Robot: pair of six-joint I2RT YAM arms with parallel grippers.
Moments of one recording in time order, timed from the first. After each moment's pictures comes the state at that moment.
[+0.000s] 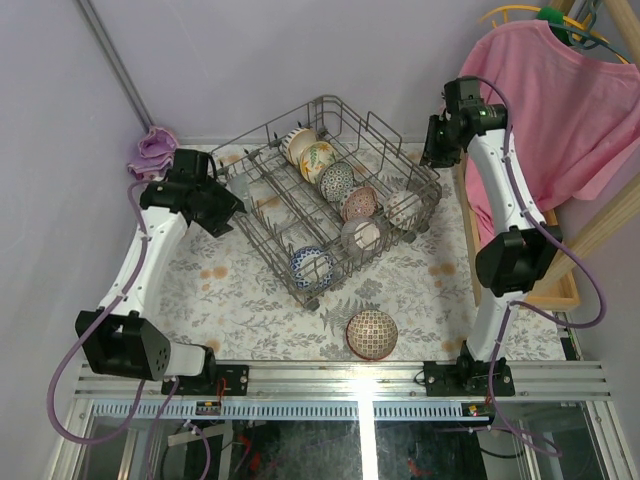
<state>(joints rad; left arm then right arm) -0.09 1.35 1.35 -0.97 0.07 -0.99 0.15 1.97 2.16 -1.16 -0.03 0.34</state>
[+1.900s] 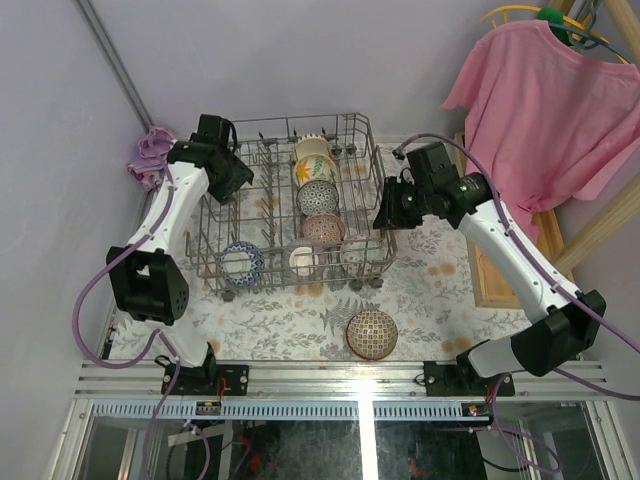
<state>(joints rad) -0.12 1.72 1.68 -0.97 -0.10 -0.92 0.47 1.43 1.47 -0.93 -0.23 0.46</state>
